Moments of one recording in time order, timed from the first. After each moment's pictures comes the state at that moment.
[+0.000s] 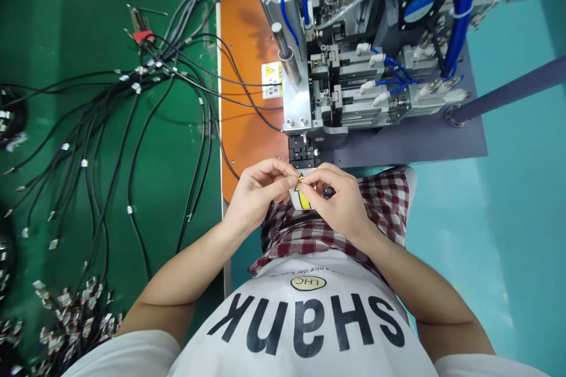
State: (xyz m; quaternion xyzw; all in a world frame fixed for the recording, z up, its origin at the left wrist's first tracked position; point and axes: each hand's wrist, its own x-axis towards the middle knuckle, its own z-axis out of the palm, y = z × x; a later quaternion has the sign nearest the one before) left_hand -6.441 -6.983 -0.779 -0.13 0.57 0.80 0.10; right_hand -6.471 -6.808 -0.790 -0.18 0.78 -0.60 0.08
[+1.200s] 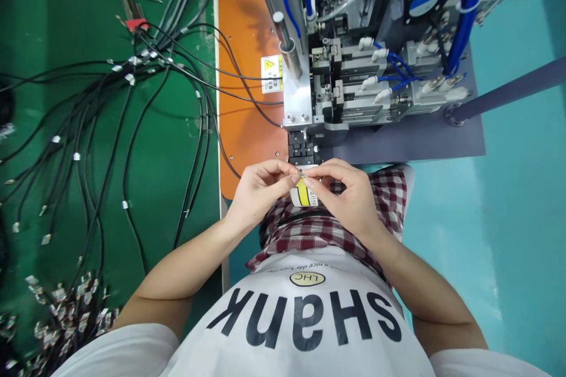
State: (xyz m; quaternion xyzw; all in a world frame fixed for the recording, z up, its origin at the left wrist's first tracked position) left_hand -6.441 -6.977 -0.772 -0.15 0.62 0.76 0.11; right_hand -6.474 -6.797 -0.777 -0.15 0.79 -0.59 0.10
